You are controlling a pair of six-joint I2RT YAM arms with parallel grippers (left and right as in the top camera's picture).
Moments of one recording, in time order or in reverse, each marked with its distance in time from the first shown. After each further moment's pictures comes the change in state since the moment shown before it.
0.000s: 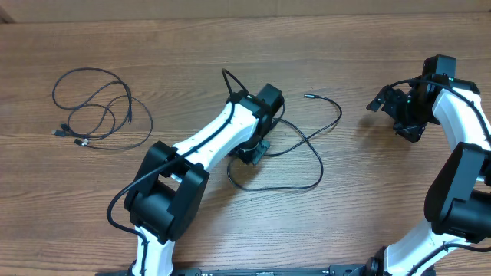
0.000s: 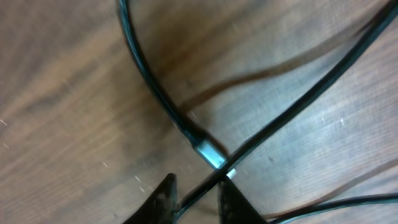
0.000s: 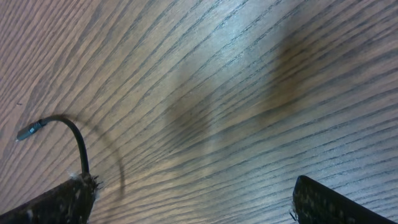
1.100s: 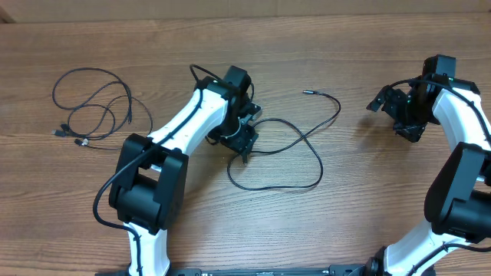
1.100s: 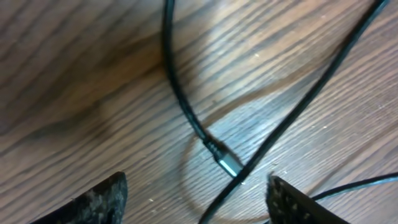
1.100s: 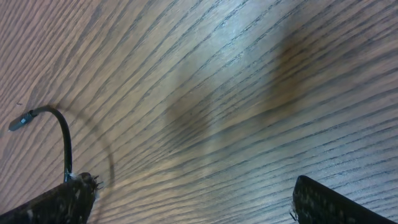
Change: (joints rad) left arm 0.172 0.000 -0.003 0.047 0.266 0.133; right arm 0.000 0.000 0.000 -0.001 0.000 0.000
